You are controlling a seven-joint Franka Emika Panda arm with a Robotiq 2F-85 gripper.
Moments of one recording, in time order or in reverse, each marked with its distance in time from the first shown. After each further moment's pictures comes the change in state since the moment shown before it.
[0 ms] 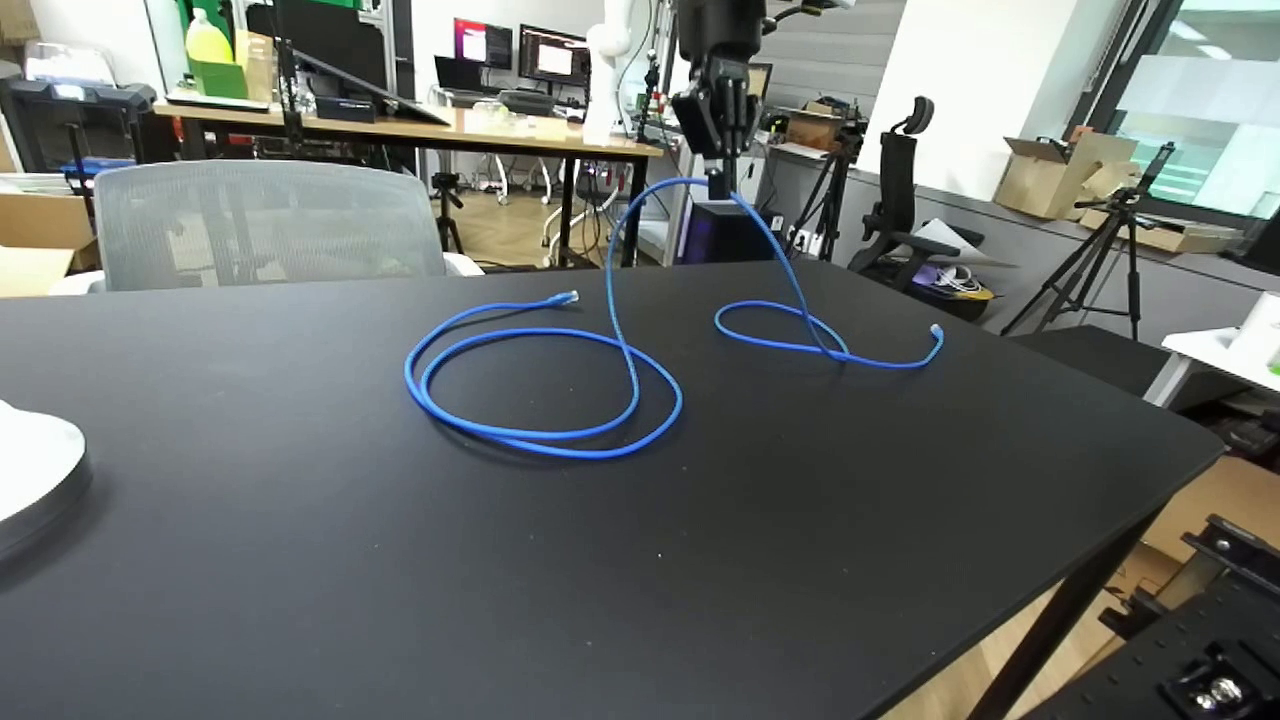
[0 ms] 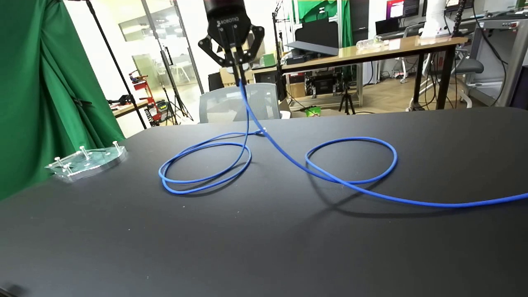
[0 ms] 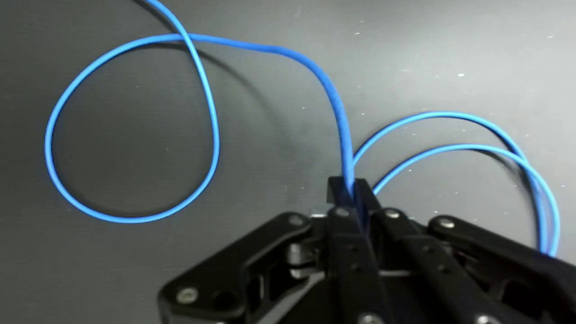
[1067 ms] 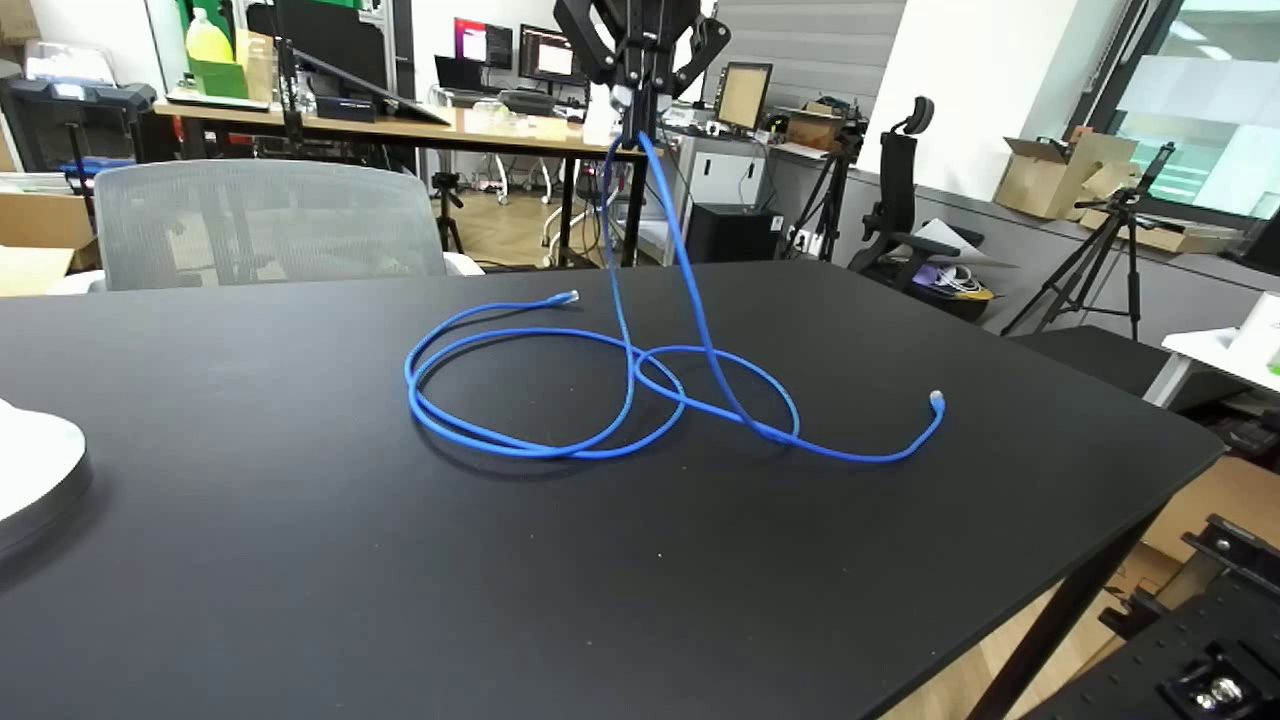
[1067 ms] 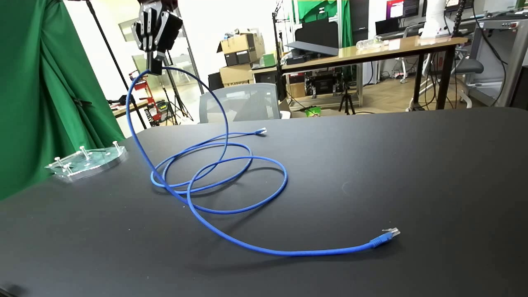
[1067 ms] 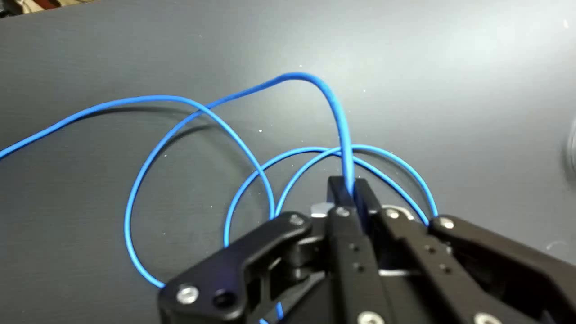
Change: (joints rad) arm 0.102 -0.088 0.027 -0.005 0.294 -0.244 0.628
